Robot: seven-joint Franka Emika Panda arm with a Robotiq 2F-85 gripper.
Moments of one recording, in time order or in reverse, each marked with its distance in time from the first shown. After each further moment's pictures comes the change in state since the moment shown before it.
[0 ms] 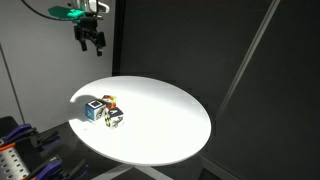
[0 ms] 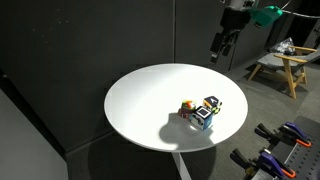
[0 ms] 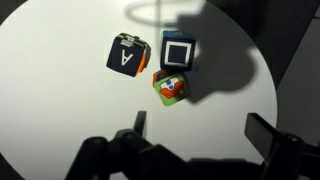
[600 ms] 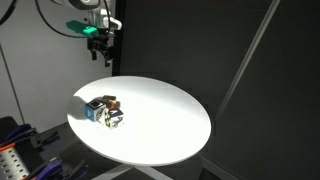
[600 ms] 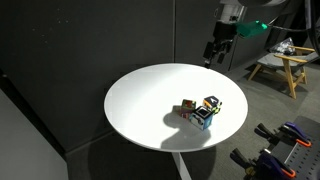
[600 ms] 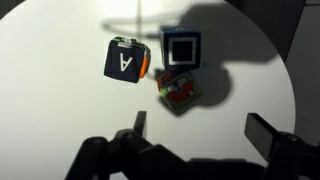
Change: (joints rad) arm -0.026 0.168 -0.044 0.065 0.055 0.054 0.006
